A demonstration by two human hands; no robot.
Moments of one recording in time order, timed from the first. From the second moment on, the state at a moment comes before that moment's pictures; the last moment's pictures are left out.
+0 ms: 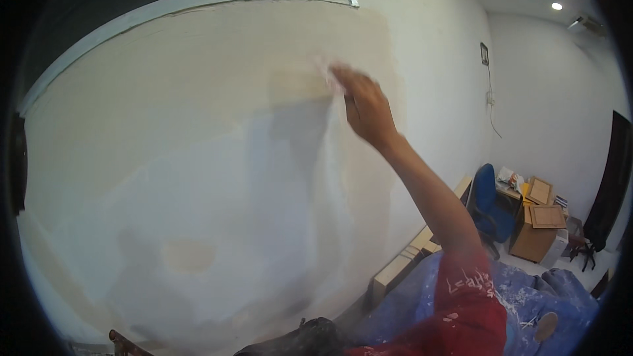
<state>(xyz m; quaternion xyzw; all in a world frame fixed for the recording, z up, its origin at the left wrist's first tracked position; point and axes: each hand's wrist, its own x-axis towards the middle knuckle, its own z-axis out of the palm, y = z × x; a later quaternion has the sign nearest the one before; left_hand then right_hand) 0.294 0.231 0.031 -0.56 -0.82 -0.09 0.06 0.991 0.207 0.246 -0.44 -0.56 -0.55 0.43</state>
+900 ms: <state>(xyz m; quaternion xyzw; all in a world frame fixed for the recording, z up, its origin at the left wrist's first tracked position) 0.285 0.240 0.026 -0.58 -0.81 -0.09 0.08 1.095 0.253 0.343 -0.61 -0.31 -0.45 0.57</state>
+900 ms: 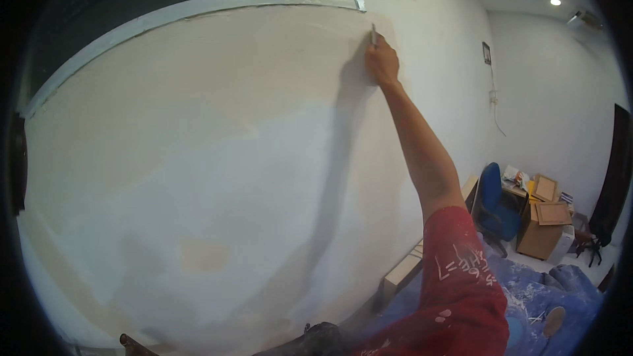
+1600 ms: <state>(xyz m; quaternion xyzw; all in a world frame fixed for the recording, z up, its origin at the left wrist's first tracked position) 0.288 0.230 0.027 -0.60 -0.79 -0.11 0.07 1.018 0.225 0.331 -0.47 -0.38 -0.48 0.64</state>
